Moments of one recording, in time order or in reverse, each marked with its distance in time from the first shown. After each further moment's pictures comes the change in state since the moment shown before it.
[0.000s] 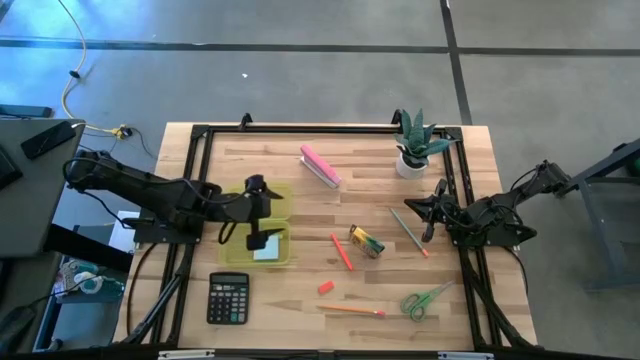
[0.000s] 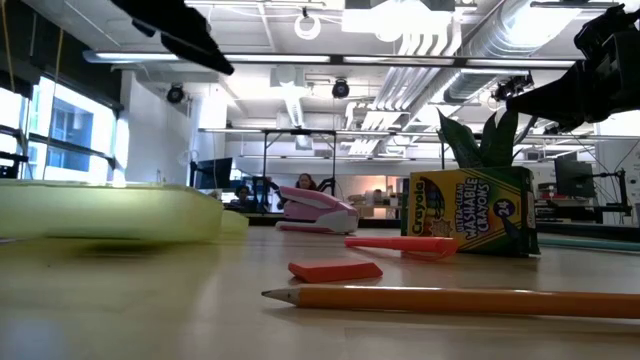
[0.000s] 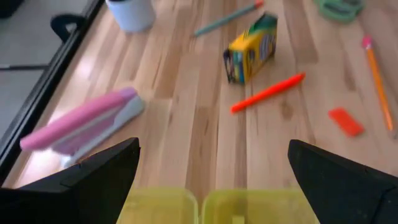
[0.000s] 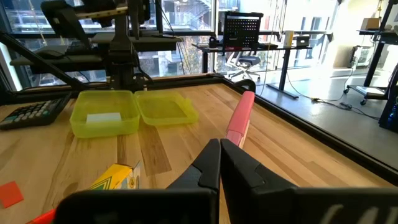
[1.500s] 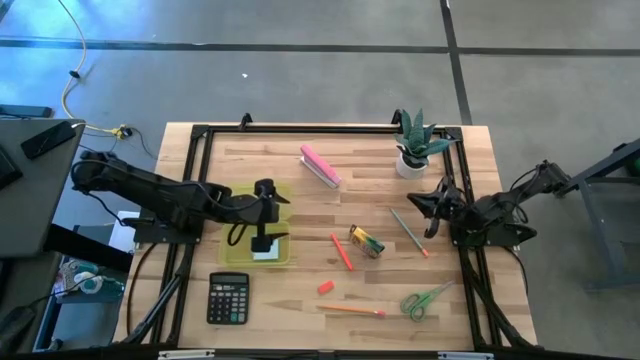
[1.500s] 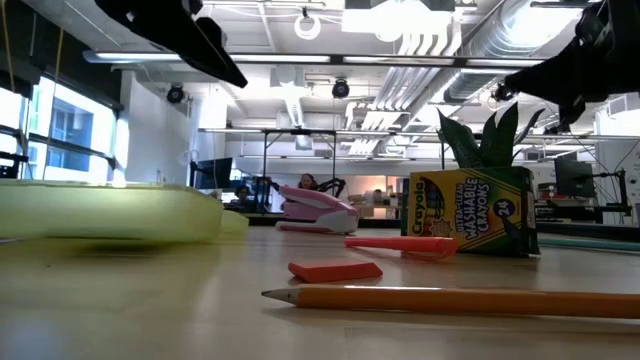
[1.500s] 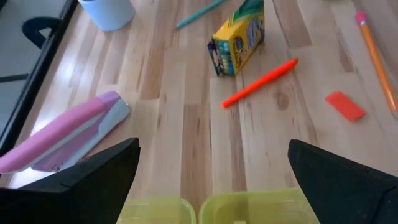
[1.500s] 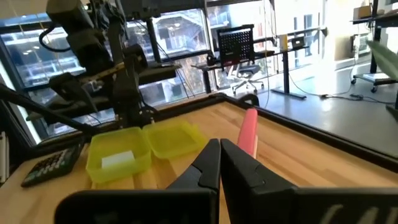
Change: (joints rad) left arm 0.031 0.080 0.000 0.039 0.069 0.090; right arm 0.000 0.000 0.039 0.092 0.024 0.089
